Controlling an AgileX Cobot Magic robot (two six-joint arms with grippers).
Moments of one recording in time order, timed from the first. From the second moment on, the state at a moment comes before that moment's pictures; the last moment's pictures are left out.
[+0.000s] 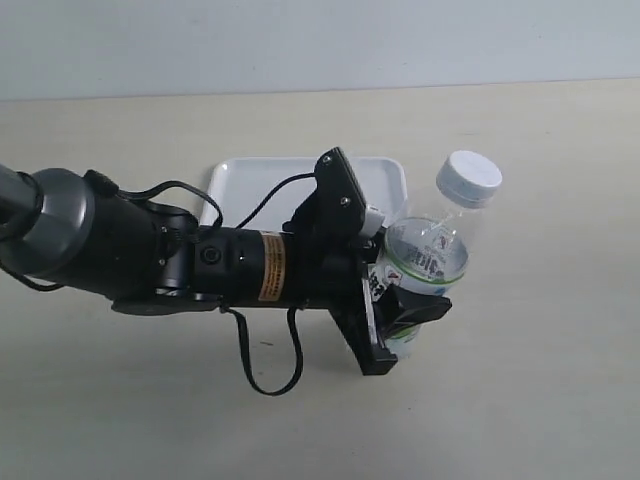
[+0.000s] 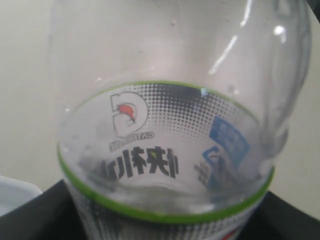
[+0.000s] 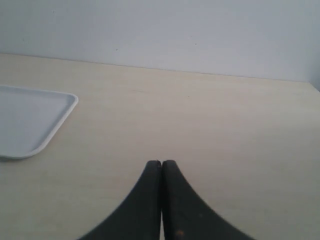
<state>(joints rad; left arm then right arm) -0.79 2.01 -0.88 0.84 -0.78 -0.42 -0.05 0.01 0.00 -0.13 0.34 0.03</state>
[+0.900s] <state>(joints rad) -0.65 1.97 -0.77 0.93 -0.89 -0.40 -0.05 0.01 0.00 0.21 -0.16 0.31</state>
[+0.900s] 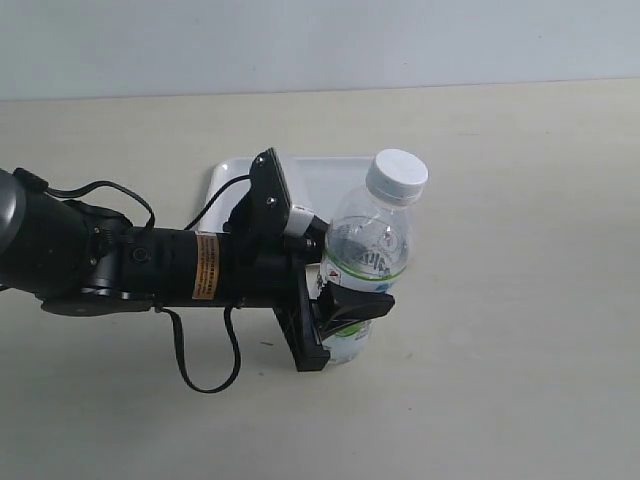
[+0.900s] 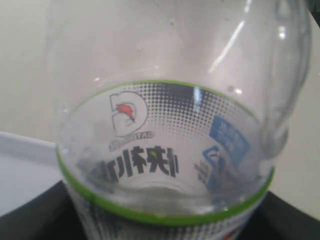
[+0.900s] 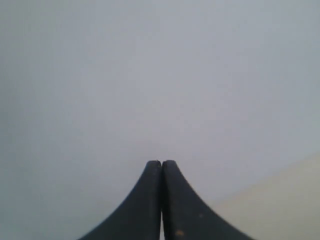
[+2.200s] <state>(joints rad) -0.65 1.97 -0.77 0.95 -0.90 -0.40 0.27 1.51 -1.43 0.35 1.22 -0.25</state>
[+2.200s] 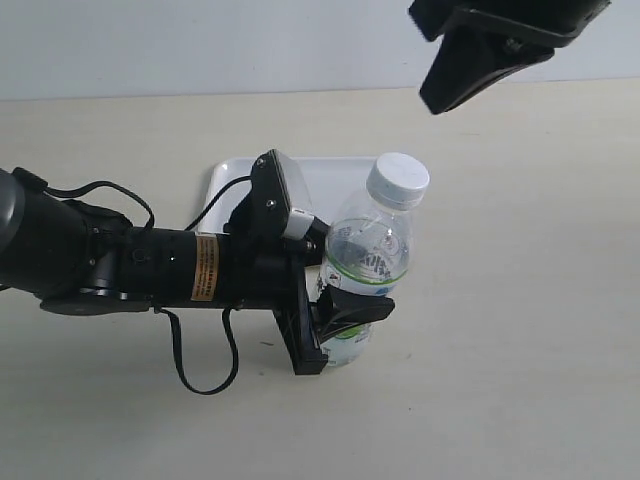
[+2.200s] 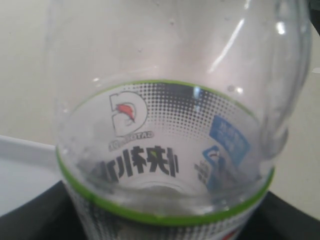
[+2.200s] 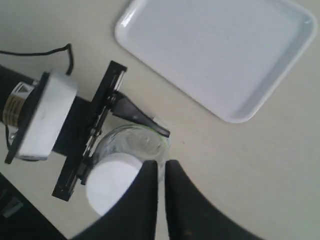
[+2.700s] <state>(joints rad) -0.65 1.97 -0.77 0.95 -0.90 -0.40 0.40 1.51 -1.40 0.30 1.22 -0.28</state>
